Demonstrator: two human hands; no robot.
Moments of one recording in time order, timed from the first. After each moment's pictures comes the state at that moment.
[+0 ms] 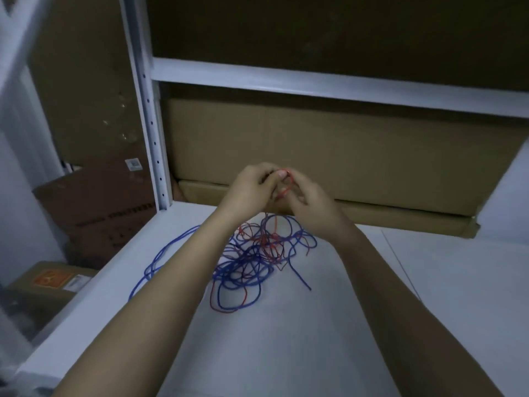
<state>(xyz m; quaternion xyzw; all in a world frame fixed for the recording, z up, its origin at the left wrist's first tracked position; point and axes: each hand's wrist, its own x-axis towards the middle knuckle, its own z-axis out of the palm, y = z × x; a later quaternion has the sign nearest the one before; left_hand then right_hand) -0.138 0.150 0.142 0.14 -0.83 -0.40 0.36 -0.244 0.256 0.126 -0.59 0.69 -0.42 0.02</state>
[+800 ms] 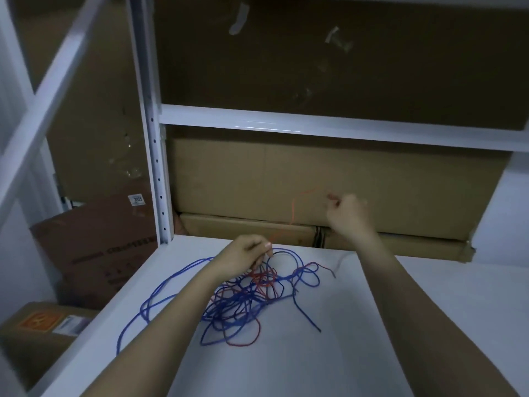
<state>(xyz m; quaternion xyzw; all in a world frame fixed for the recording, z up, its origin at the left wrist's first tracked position) -0.115 0.115 0.091 0.14 -0.86 -0.45 0.19 -0.283 0.258 0.166 -0.30 0.88 -0.37 -0.08</state>
